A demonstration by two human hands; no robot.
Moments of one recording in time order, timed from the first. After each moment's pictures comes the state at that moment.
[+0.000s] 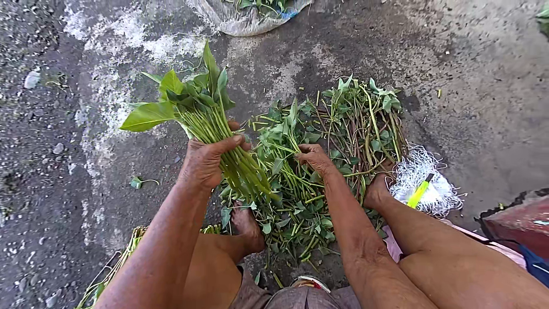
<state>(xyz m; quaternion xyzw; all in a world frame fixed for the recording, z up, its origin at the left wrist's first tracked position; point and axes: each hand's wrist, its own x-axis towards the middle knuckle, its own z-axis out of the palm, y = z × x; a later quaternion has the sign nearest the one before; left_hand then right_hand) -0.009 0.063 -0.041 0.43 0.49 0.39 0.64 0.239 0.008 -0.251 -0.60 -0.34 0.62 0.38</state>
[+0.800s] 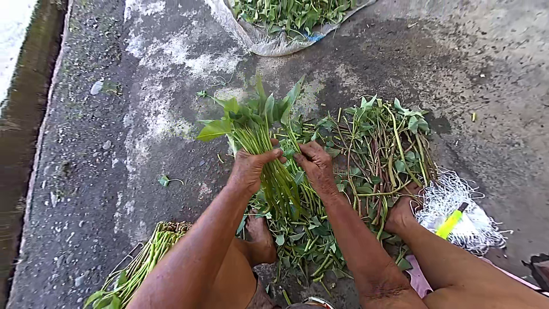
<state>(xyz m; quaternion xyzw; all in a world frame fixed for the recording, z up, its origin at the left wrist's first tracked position) 0.011 0.056 -0.049 0.36 0.54 0.38 0.66 0.164 0.017 -0.155 -0.56 -0.50 0.32 0.58</state>
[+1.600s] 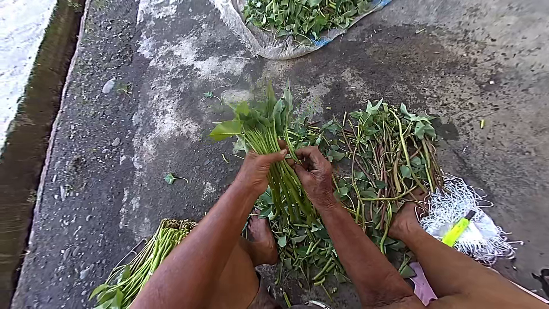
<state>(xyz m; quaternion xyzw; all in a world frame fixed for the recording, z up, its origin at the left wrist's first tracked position) 0.018 0.052 -0.044 0.32 0.55 0.38 0.67 0.142 0.005 -0.141 -0.52 -0.51 0.28 0.63</state>
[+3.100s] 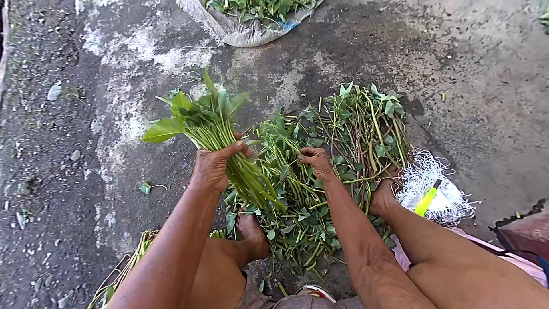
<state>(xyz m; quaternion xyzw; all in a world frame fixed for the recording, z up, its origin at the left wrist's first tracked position) -0.004 0.066 -0.048 0.37 0.55 0.40 0.63 0.227 0.012 -0.265 -0.59 -0.33 0.54 0.50</state>
